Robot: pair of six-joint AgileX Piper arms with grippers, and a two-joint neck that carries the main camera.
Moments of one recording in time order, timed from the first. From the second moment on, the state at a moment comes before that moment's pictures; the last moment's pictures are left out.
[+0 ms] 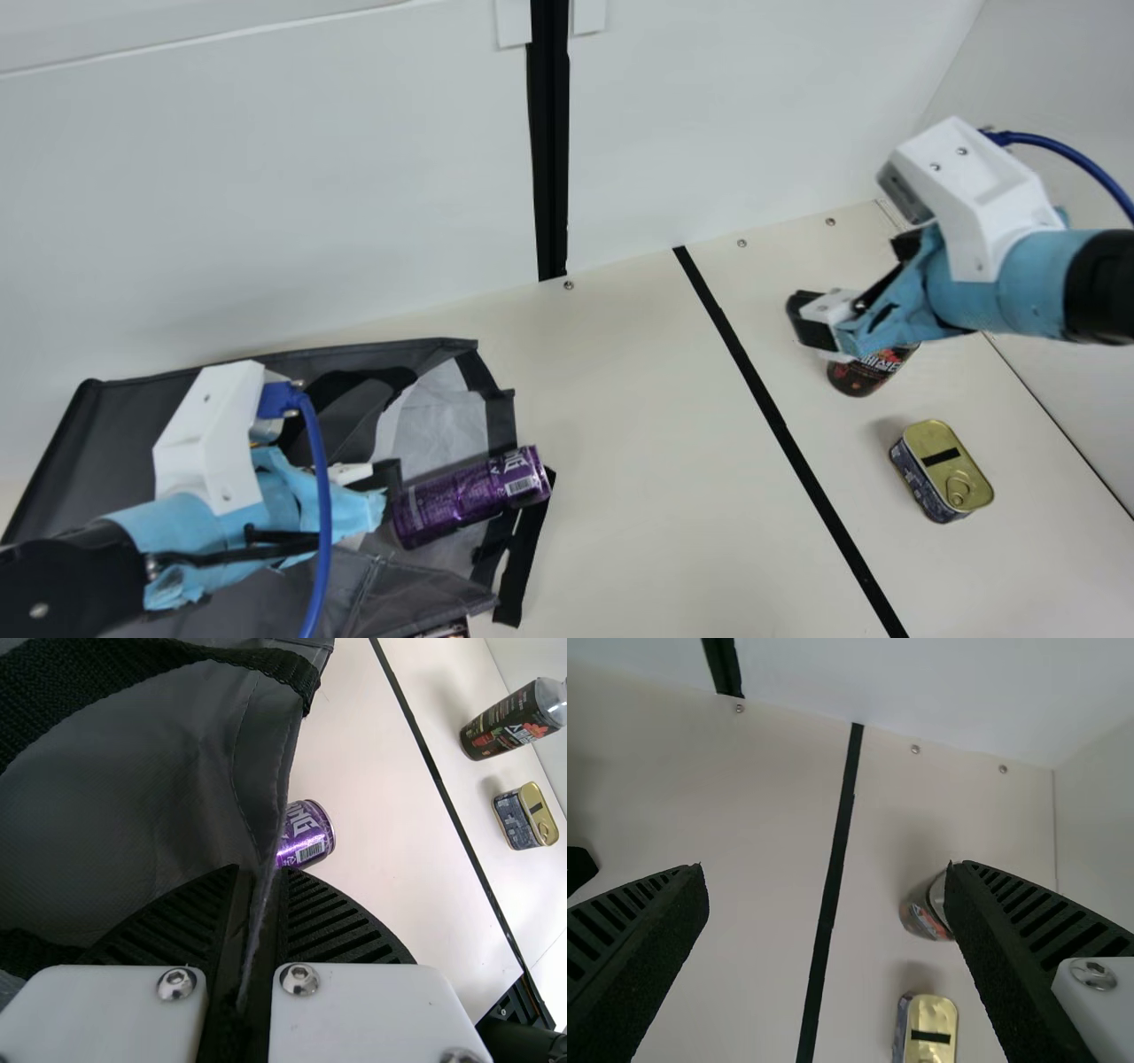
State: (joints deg) left arm -28.5 85.8 -74.4 -29.8 46.8 4.5; right arm -26.9 73.7 -88.4 17.3 67.7 -38.2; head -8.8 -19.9
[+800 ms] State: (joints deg) left arm -28.5 85.8 -74.4 -29.8 46.8 4.5; right arm -26.1 62.1 -82.6 3.1 70.0 -23.9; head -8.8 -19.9
